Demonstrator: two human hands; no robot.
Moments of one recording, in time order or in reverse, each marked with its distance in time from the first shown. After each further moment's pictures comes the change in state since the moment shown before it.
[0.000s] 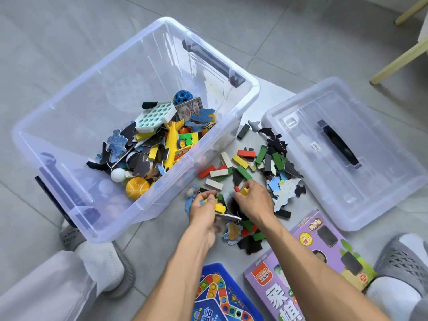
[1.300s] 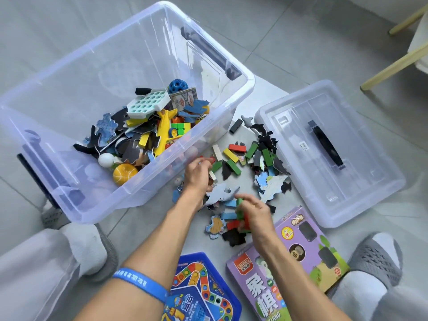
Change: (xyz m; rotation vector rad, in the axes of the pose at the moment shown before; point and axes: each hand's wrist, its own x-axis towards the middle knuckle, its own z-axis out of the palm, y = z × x) left_hand 0.032 0.032 0.030 0.142 -0.120 0.312; right_hand -0.054 0.039 -0.014 0.888 -0.167 0.173
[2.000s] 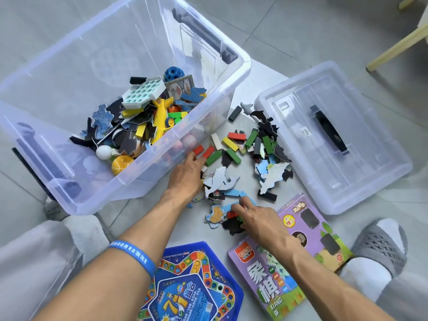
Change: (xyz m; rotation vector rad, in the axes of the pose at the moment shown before) left_hand 0.016 -0.028 -0.040 1.359 -0.063 0.566; right_hand 0.002 0.027 -0.033 -1.686 -0.309 -0.660
